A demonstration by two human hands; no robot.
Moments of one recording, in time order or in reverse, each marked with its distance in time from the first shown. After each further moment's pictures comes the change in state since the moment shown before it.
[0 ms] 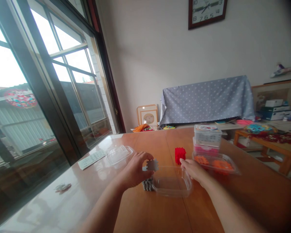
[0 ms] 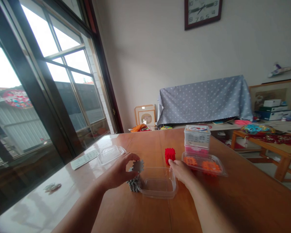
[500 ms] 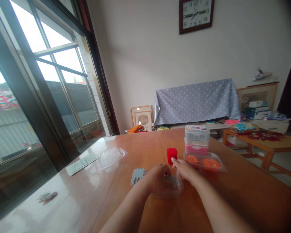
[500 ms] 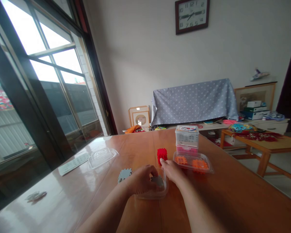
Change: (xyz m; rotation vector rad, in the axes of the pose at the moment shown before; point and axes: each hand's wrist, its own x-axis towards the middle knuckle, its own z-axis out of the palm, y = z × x) left_hand 0.047 0.039 0.103 0.041 -0.366 -0.200; right_hand 0.001 -0.001 -0.002 -0.004 0.019 -0.036
